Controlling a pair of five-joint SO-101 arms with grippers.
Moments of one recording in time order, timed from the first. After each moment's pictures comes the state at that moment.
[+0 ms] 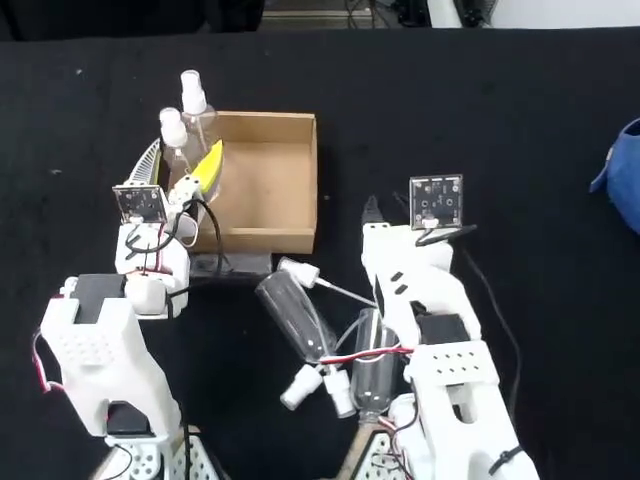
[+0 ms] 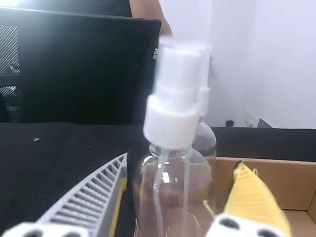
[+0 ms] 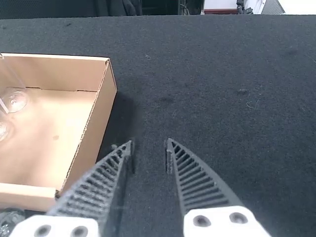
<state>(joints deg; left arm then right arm) -6.9 19.6 58.4 -75.0 0.1 -5.6 -54.5 81.1 8.8 -2.6</state>
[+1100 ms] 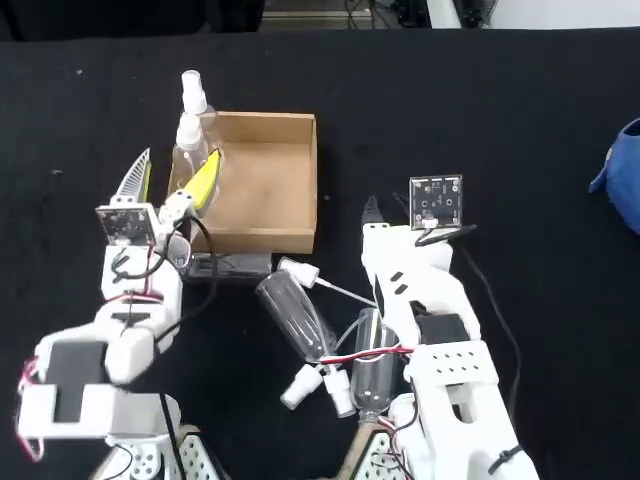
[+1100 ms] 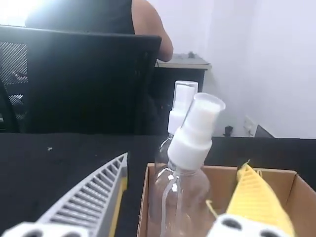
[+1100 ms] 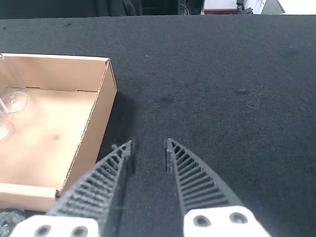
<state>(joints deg) -7.2 -4.8 76.1 -69.3 0.0 -5.6 -54.5 81.1 8.8 -2.6</state>
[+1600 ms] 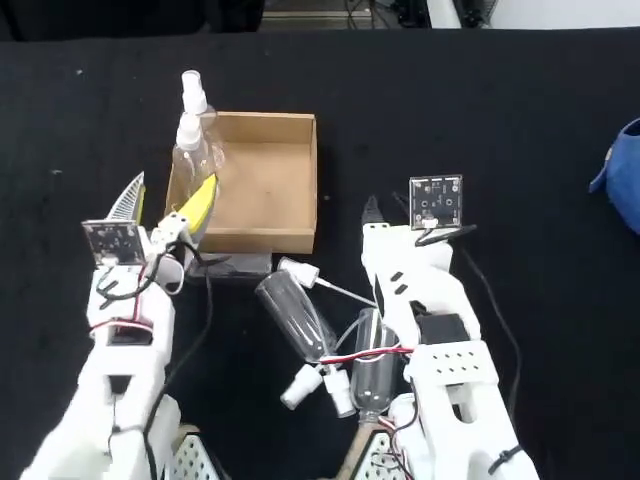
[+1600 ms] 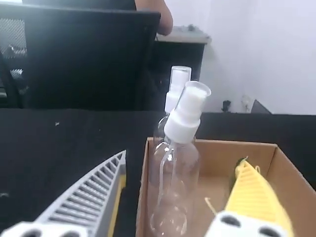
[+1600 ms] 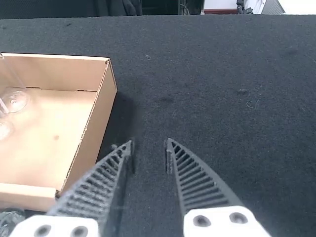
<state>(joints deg) -7.5 -43.6 89.9 -38.1 0.0 -5.6 -54.5 81.1 8.8 -2.6</state>
